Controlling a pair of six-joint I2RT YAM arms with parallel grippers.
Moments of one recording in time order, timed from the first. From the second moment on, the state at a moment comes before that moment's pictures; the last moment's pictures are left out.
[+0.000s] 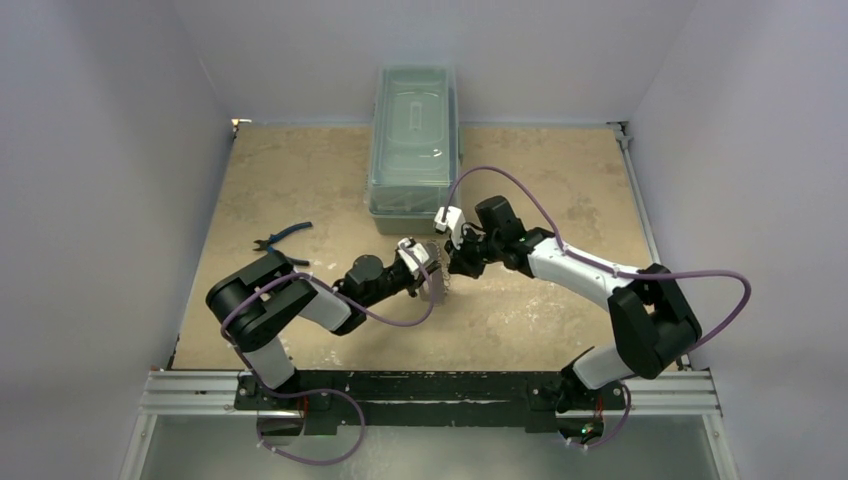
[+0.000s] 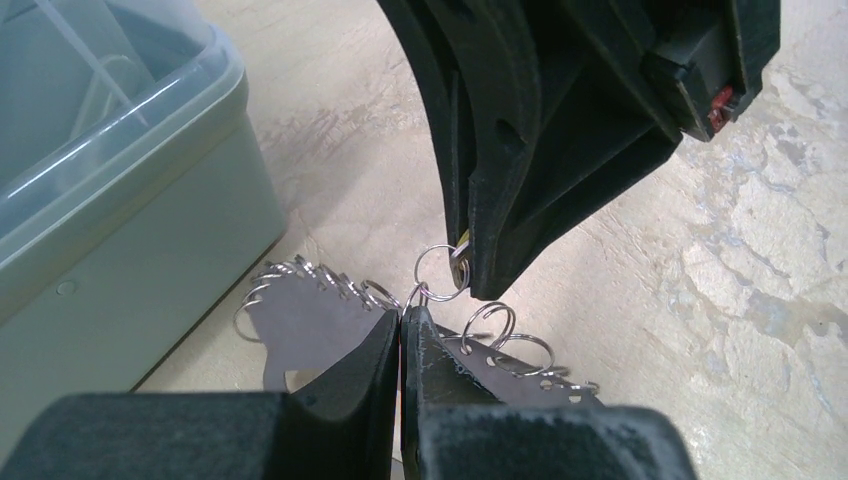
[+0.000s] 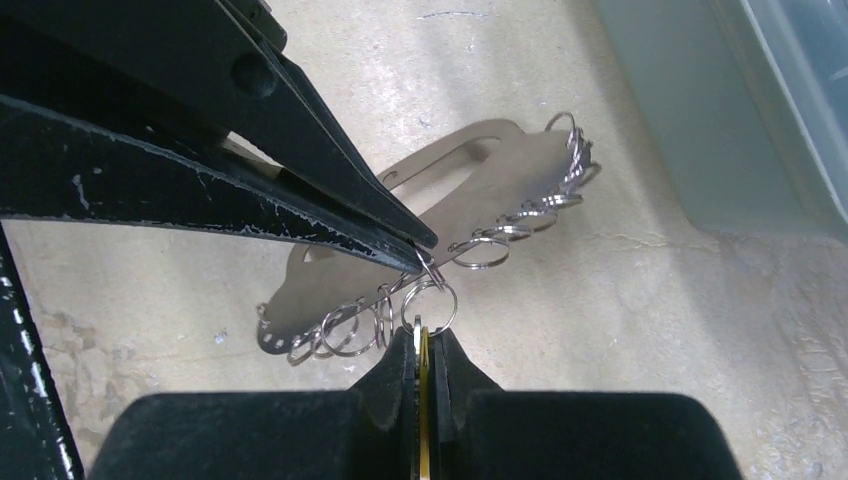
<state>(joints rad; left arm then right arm) -0.80 1.70 0.41 1.18 0.17 0.10 0.59 1.48 0.88 -0.23 -0.46 -0.37</state>
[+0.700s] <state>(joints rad) -0.76 1.69 0.44 1.10 0.13 -0.06 0.60 1.55 0.90 -0.22 -0.41 -0.38</state>
